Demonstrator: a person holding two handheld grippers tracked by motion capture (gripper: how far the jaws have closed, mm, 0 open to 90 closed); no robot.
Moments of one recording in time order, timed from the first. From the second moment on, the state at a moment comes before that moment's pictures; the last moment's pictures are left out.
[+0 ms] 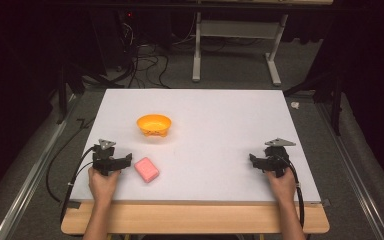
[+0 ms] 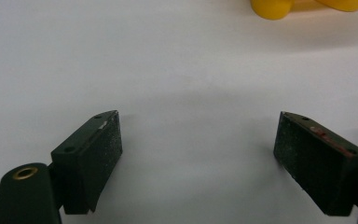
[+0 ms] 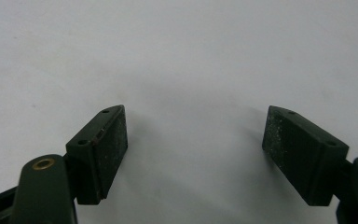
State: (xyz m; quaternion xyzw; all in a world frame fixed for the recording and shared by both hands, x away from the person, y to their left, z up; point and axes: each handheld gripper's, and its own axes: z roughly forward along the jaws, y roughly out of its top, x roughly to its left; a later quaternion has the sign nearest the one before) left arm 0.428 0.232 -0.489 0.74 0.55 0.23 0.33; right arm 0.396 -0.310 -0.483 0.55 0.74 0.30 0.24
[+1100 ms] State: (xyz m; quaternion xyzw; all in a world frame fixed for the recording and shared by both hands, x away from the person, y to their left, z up) left arm 0.430 0.232 -0.488 0.74 0.55 0.22 0.32; right arm 0.396 -0.310 -0.483 0.55 0.74 0.30 0.24
